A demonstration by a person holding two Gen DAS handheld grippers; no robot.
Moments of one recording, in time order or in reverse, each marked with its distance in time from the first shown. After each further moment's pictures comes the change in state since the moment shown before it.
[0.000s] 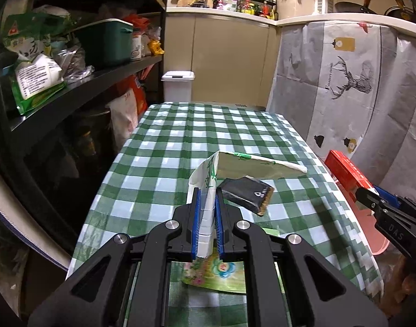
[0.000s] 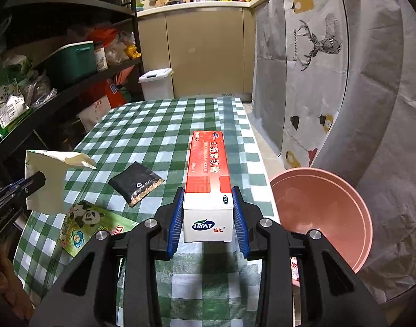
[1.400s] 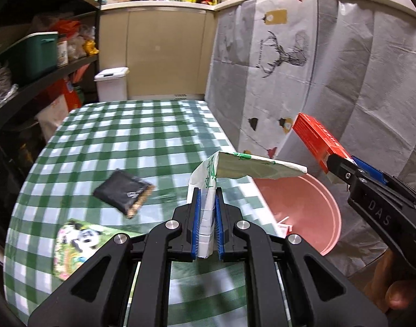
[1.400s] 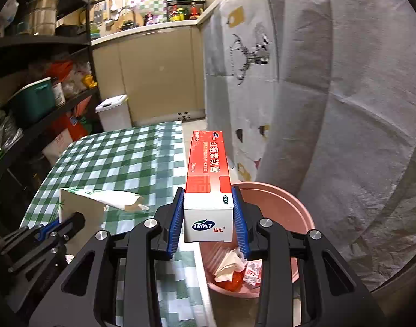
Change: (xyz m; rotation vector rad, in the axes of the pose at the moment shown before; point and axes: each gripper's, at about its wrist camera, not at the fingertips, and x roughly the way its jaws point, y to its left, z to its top) left arm 0.013 -0.154 -0.002 0.110 0.058 -0.230; right arm -0.045 -0.087 0.013 0.139 -0.086 -0.184
